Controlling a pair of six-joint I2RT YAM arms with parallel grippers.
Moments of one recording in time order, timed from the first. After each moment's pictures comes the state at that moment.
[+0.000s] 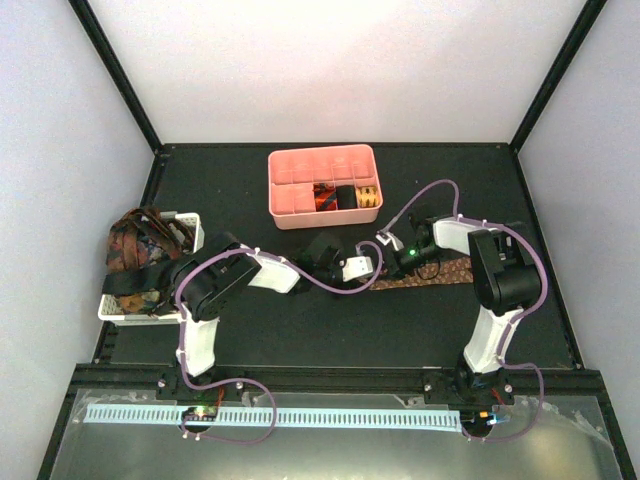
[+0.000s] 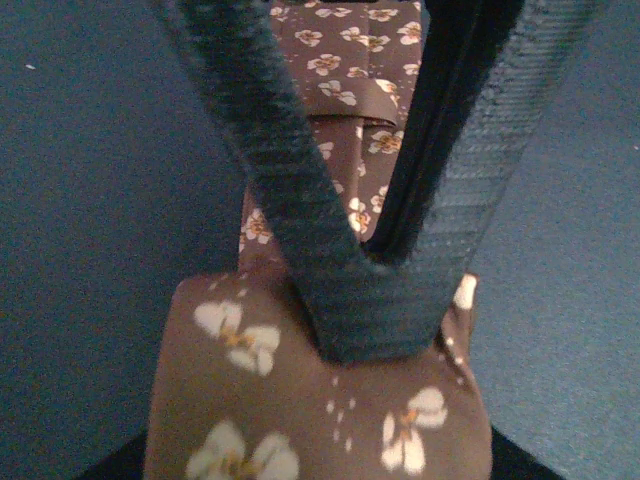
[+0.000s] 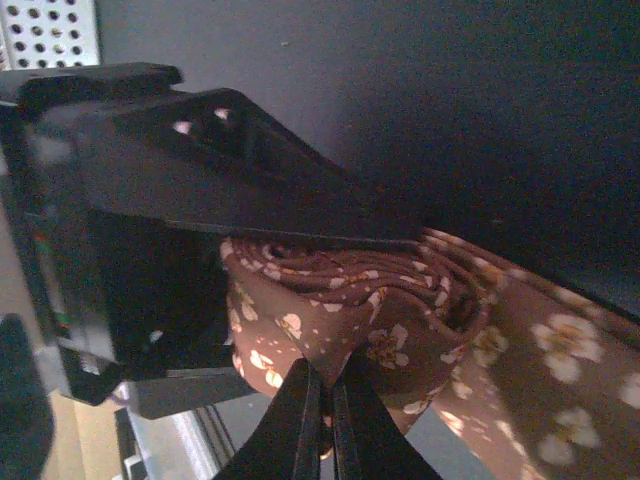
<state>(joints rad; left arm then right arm) -0.81 1.97 0.90 0.34 0.40 0.39 0.24 1.86 1.00 -0.69 -0.94 -0.10</state>
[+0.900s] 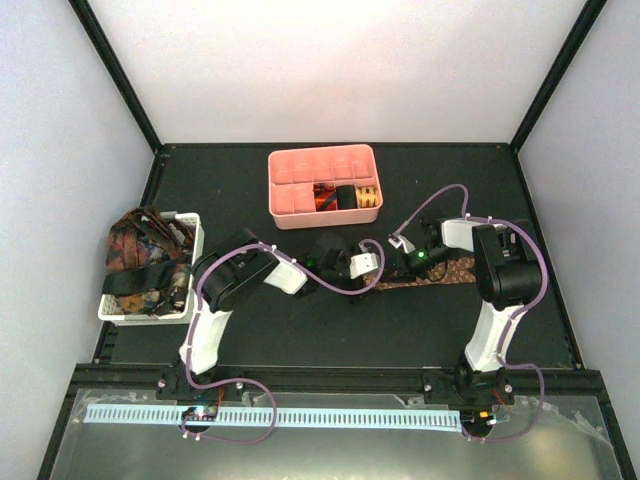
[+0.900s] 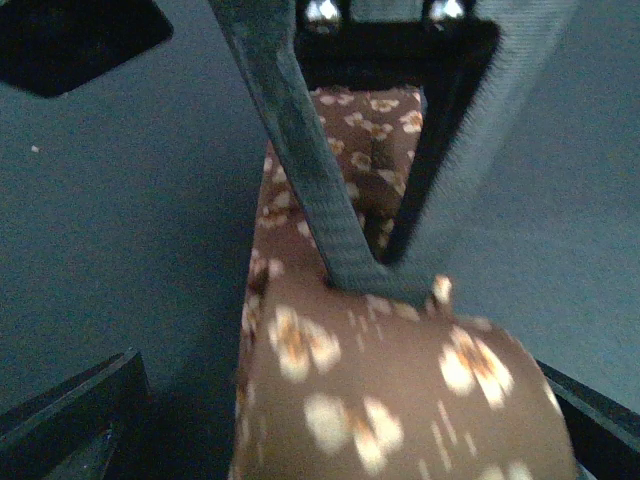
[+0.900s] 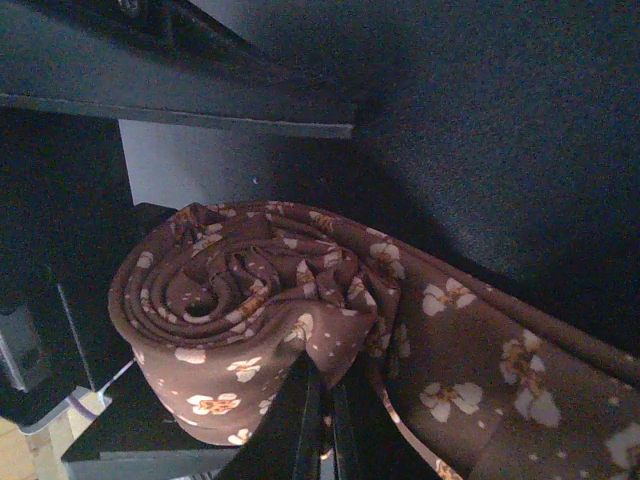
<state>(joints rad) -0.81 2.10 0.92 0.62 0.50 0.31 0.17 1.89 0.99 -0.71 -0.85 -0.11</state>
